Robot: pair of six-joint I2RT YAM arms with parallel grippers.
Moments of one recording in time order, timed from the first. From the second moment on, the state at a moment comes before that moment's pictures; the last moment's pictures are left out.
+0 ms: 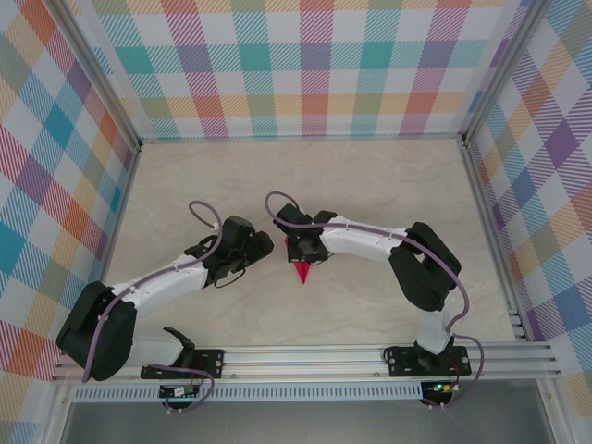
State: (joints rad) left arm -0.57 1.28 0.66 -0.26 -0.09 -0.99; right arm 0.89 1.91 1.37 -0.71 0.14 0.82
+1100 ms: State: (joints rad) left arm -0.54 1.22 0.71 -0.49 -0.21 -0.91; right arm 0.71 2.23 1.89 -0.91 0.06 0.63
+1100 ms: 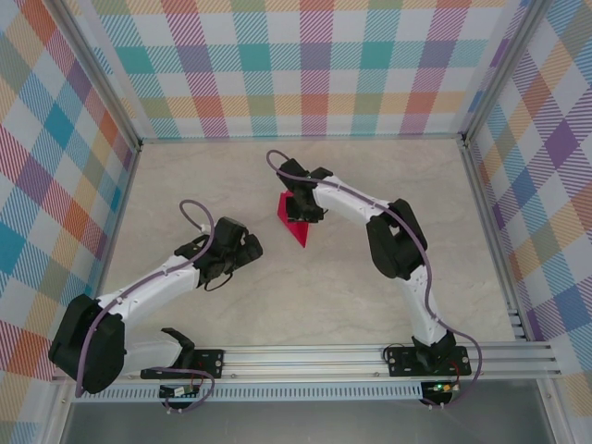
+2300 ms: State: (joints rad) left arm -0.14 1.21 0.37 0.29 -0.37 -0.21; right arm 0.17 1.31 0.52 0.13 0.46 0.20
